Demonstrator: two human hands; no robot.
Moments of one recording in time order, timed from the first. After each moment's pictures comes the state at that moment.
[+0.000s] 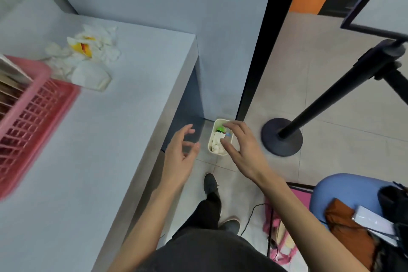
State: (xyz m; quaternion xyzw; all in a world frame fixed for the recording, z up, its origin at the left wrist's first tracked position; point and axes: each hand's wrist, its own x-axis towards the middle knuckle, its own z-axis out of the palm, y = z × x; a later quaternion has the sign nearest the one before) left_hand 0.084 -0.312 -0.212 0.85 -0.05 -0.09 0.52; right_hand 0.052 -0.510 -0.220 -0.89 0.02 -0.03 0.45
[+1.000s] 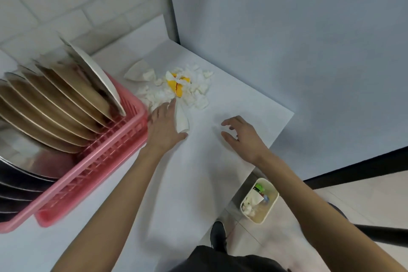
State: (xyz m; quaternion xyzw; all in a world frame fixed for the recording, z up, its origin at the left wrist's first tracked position) left_hand 0.368 -0.116 -0.180 0.98 0.09 -0.01 0.16; right_hand 0.379 -0.369 -0.183 -0.90 -0.20 0.09 0.37
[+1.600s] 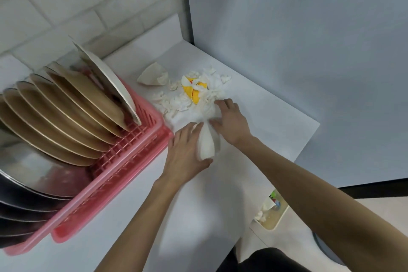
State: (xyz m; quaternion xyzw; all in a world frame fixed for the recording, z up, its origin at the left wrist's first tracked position) left_hand 0.335 -0.122 -0.185 0.98 0.02 -0.01 0.19; right_hand 0.458 -0.269 -0.203 -0.95 -0.17 0.04 0.26
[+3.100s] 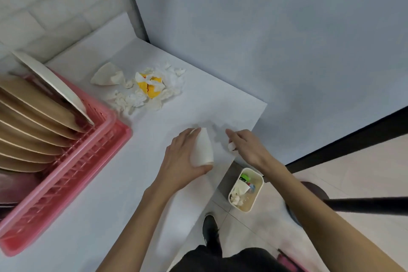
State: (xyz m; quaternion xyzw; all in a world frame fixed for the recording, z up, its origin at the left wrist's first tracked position) left_hand 0.302 -0.211 -0.169 0.94 -0.06 -0.08 0.31; right_hand 0.353 -0.419 -0.161 -0.88 0.02 0.19 0.44
